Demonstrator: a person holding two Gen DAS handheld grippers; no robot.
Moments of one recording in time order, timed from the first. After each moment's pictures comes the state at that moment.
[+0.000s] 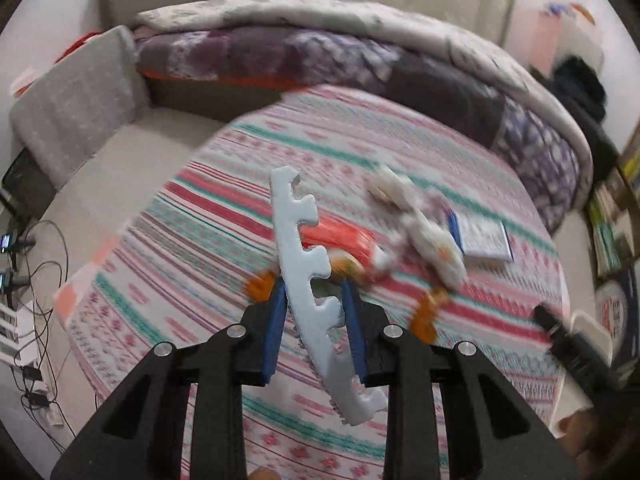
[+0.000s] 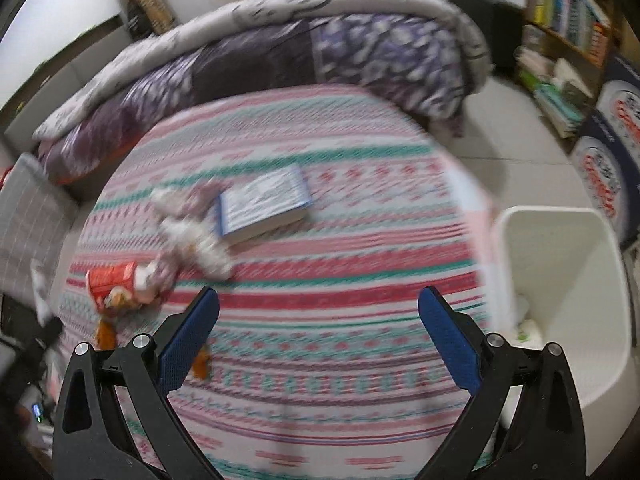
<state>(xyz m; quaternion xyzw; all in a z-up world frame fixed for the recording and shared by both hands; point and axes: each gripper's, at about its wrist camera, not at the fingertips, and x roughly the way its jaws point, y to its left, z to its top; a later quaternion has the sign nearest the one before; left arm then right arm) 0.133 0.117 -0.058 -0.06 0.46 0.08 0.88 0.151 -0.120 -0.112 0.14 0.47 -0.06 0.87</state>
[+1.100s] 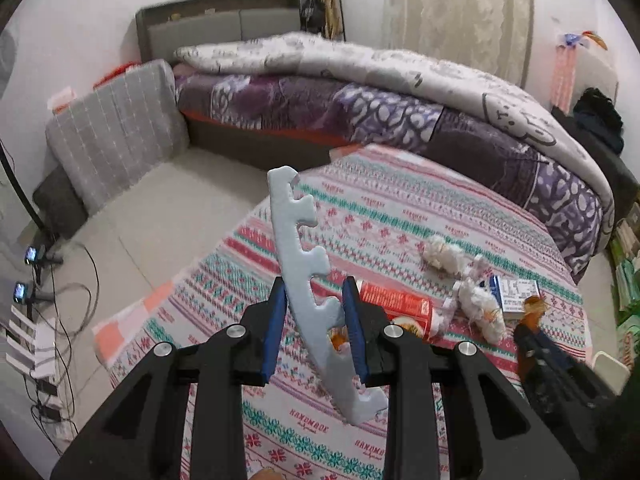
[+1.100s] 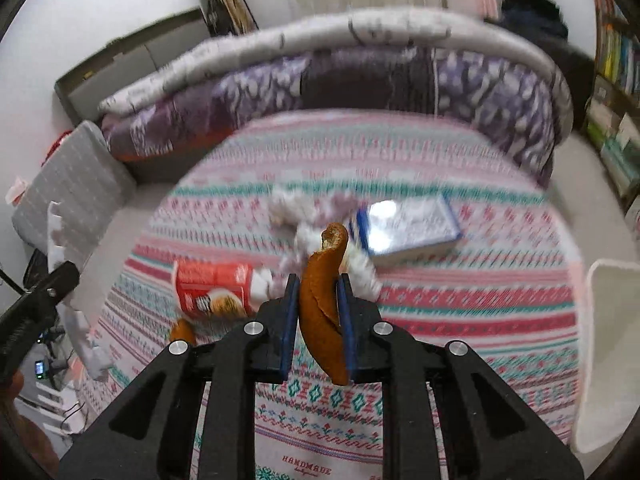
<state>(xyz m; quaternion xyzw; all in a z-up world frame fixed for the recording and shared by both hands) 0.131 0.147 -0.030 -0.03 0.37 0.14 0.92 0.159 -0.034 -0.080 0.10 0.39 0.04 0.91</state>
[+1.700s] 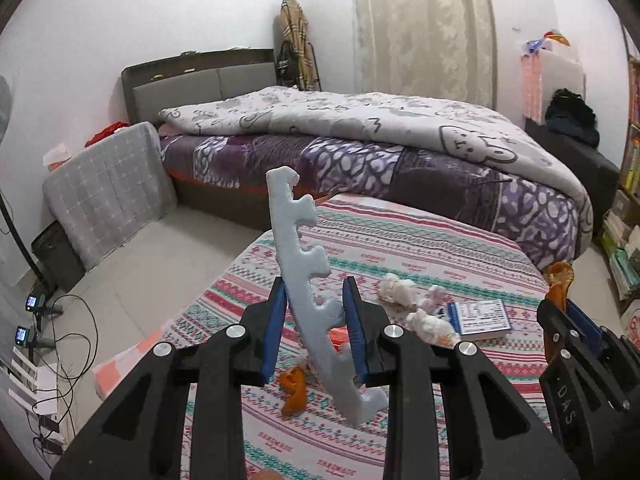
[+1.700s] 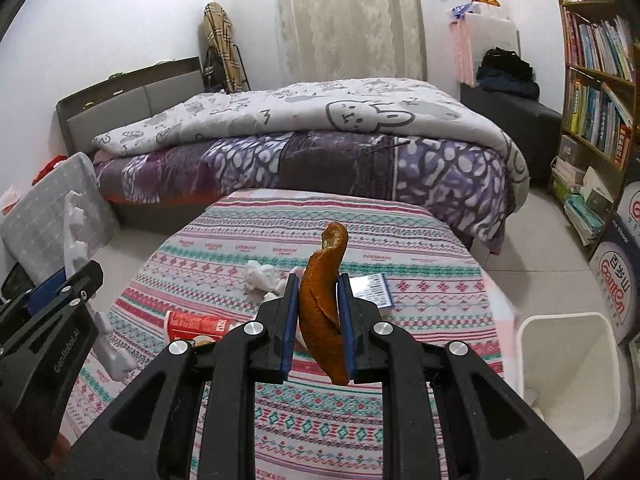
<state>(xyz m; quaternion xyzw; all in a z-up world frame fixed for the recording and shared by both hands) 0.117 0.086 -0.004 0.02 0.29 0.11 0.95 0.122 -0.070 -0.030 0.06 0.30 0.00 0.95</state>
